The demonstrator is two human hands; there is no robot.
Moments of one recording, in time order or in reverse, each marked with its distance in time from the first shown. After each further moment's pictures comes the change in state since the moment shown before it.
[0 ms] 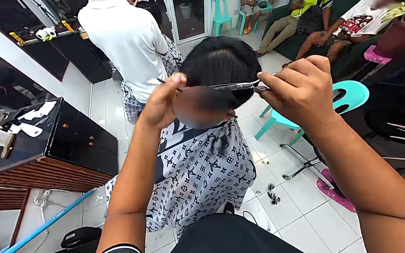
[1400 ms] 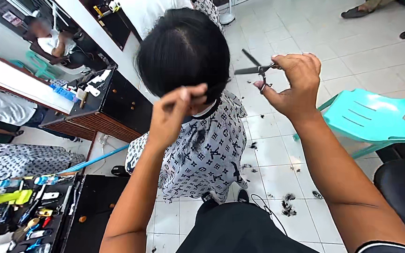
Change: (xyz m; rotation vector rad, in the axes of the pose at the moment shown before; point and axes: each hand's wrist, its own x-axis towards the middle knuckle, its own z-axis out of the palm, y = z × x) left_hand 0.047 -0.084 0.156 0.866 0.509 0.071; right_hand -0.104 0.121 0.147 0.658 0.213 0.279
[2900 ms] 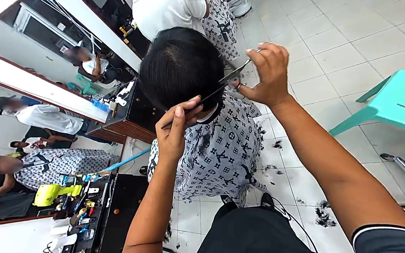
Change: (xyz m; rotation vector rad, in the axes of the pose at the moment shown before) left_hand -0.015 -0.004 0.040 -0.129 0.162 0.048; right_hand -0.001 0.032 0.077 0.089 0.161 -0.067
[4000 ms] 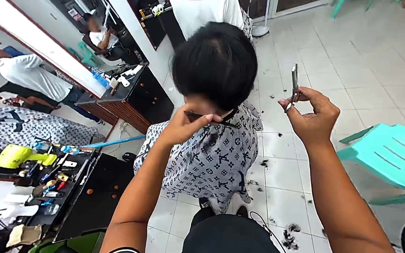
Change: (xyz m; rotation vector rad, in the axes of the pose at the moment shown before) left_hand -0.003 -0.010 -0.050 0.008 -0.277 -0.084; right_hand -0.024 -0.023 -0.070 0.200 -0.103 0.219
